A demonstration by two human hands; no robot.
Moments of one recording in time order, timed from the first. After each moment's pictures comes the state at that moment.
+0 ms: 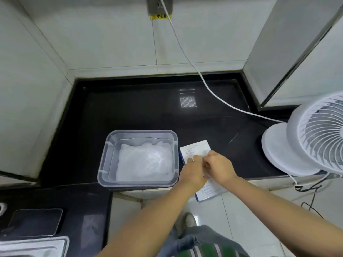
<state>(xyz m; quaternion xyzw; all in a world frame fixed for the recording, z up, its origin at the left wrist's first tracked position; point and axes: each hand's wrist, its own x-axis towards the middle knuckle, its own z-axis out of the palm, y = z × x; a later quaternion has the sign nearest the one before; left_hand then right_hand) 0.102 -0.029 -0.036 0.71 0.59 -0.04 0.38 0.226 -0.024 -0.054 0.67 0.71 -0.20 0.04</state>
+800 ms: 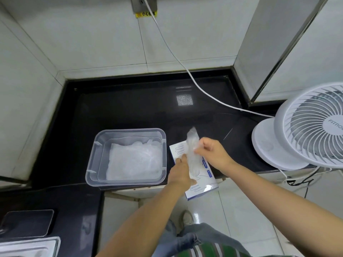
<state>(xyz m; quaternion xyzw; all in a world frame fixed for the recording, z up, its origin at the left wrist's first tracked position) 0.105 -0.032 -0.062 0.68 0.62 -0.03 0.39 0.252 -0.011 -0.037 0.65 0.52 -0.48 -0.28</state>
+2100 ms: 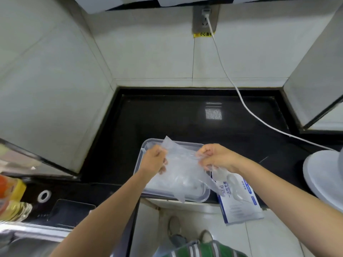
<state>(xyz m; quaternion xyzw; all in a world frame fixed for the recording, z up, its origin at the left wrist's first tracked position) -0.084 0.031 0.005 0.43 0.72 0.26 0.48 0.143 0.061 0.009 0.56 0.54 -0.62 -0.11</state>
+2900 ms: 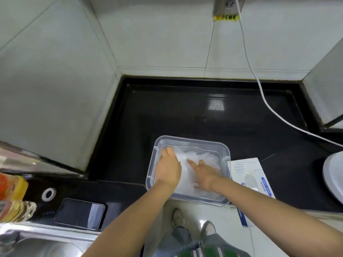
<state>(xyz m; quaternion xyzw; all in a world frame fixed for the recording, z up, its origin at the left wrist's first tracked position) -0.095 0.028 -0.058 0.63 0.75 0.09 0.19 0.048 0.040 -0.065 0.54 0.74 -0.32 0.22</state>
